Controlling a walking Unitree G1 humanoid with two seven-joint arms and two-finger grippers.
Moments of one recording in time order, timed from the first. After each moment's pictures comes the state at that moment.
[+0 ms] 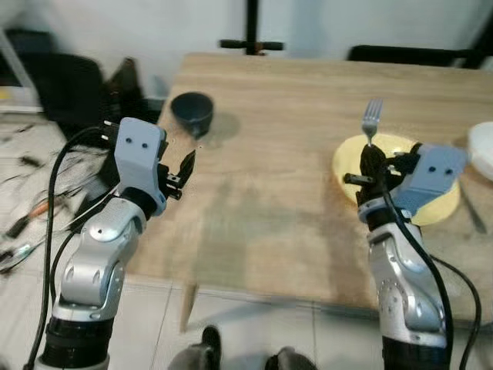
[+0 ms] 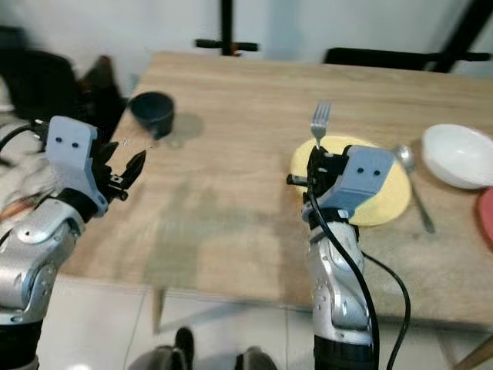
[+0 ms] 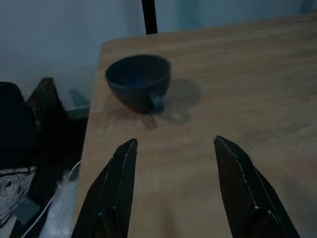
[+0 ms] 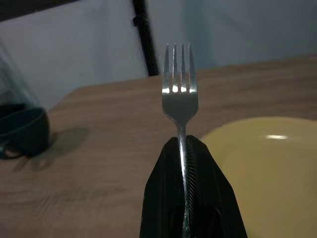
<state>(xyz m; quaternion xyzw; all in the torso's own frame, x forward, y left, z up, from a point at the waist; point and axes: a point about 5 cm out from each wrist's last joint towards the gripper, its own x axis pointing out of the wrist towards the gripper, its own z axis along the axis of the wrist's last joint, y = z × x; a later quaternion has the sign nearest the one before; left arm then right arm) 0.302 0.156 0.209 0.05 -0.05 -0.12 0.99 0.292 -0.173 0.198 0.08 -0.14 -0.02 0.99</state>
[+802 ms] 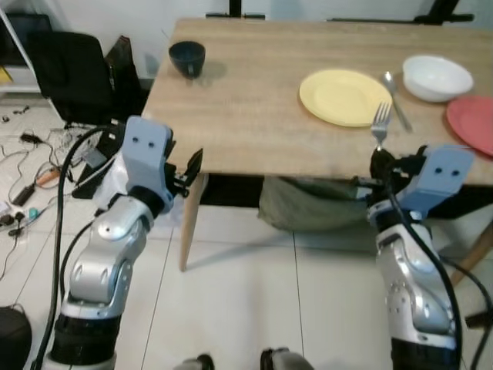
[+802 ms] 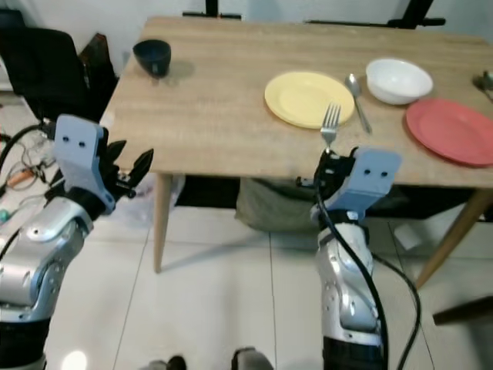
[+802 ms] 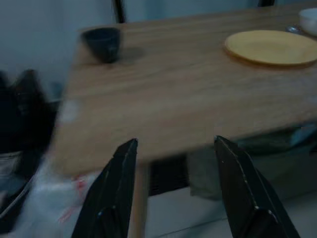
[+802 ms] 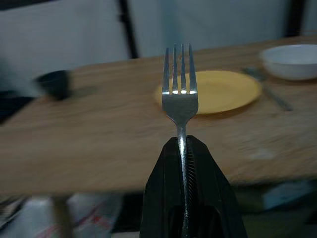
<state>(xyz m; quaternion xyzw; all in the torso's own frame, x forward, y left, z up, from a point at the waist) 0.304 0.150 0.213 0.05 -0.06 -0.13 0.99 0.291 -0.177 0.194 0.08 -0.14 -0.03 0.99</state>
